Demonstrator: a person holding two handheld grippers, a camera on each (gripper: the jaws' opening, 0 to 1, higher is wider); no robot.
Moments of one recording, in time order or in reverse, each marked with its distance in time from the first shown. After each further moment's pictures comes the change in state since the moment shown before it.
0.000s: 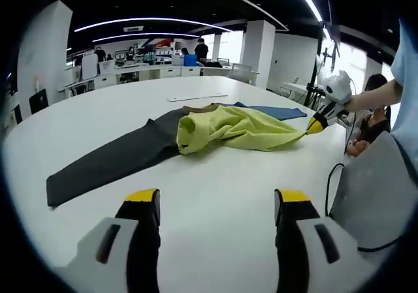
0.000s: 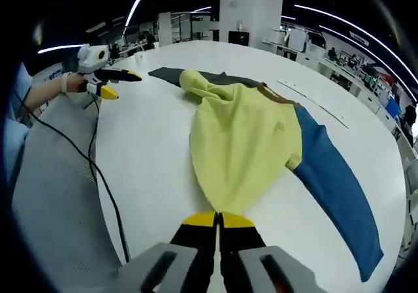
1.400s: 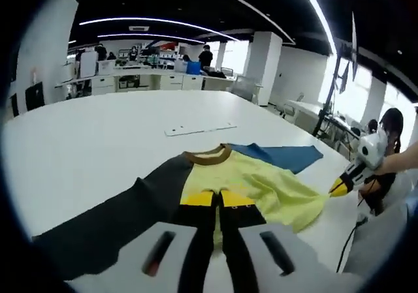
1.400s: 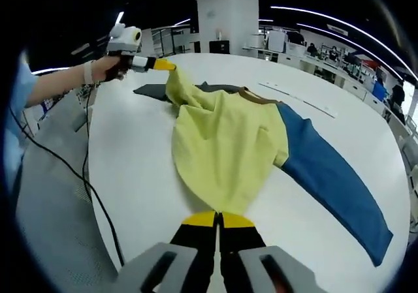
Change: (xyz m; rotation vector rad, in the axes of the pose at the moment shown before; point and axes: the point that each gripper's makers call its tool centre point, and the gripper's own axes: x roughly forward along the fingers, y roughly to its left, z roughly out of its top) left arm 0.113 0.050 0.137 -0.146 -0.081 -0.008; right arm -0.003 -0.024 0.008 0.126 -0.090 -0.050
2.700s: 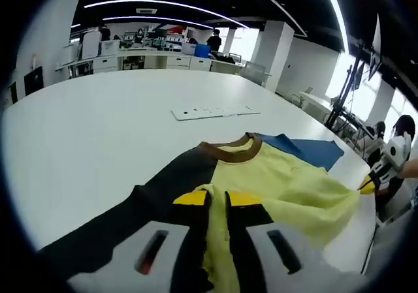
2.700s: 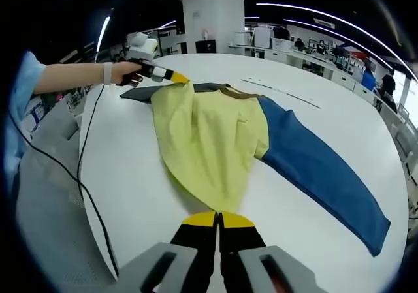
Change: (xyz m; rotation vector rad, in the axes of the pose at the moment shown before) left arm 0.070 0.032 -0.033 0.059 0.109 0.003; right arm -0.004 -0.020 -0.011 0.053 0.013 -0.048
